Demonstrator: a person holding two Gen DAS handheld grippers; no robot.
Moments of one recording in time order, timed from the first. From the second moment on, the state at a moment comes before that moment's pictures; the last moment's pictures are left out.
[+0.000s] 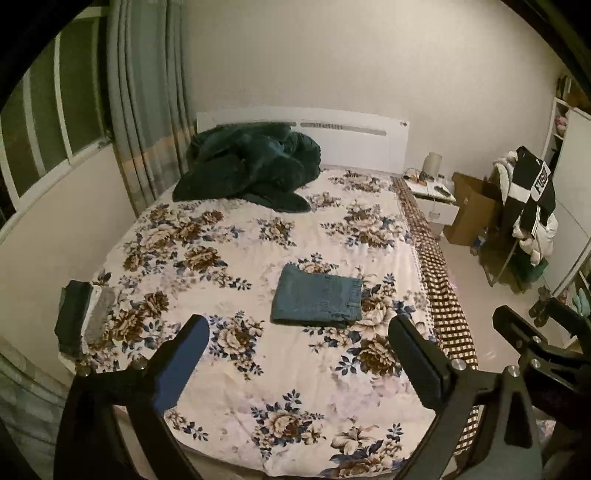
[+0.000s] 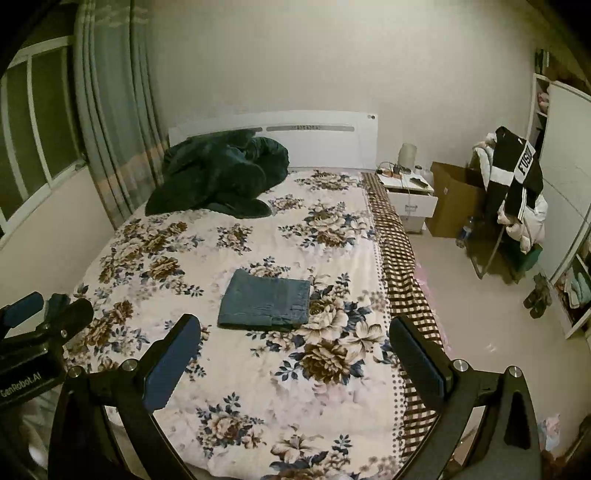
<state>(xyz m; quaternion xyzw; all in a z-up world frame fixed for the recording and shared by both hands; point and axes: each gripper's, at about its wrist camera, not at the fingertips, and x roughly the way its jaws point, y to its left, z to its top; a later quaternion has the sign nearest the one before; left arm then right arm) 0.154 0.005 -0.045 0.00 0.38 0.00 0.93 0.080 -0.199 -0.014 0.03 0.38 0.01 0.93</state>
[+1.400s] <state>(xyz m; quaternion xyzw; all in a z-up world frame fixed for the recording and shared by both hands) 0.130 0.010 -0.039 0.02 0.37 0.02 0.93 0.059 -0.197 -0.009 0.03 0.38 0.01 0.92</state>
